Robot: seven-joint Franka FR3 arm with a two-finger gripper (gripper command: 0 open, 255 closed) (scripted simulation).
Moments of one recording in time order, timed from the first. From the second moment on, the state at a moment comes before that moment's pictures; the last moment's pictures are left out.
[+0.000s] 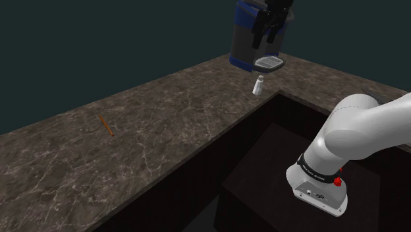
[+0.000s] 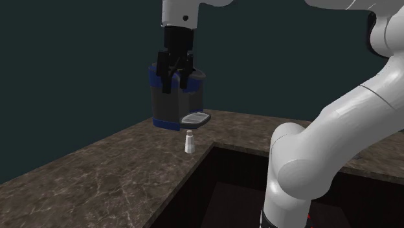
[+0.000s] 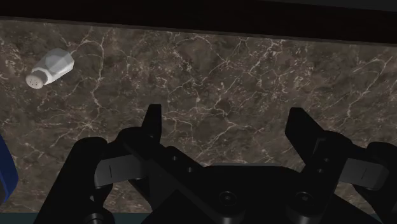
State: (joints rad) arm -0.02 -0.79 -0.01 -2.27 0.01 1.60 0.04
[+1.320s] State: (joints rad) arm -0.10 -0.65 -0.41 -2.54 -0.10 2.08 -0.34
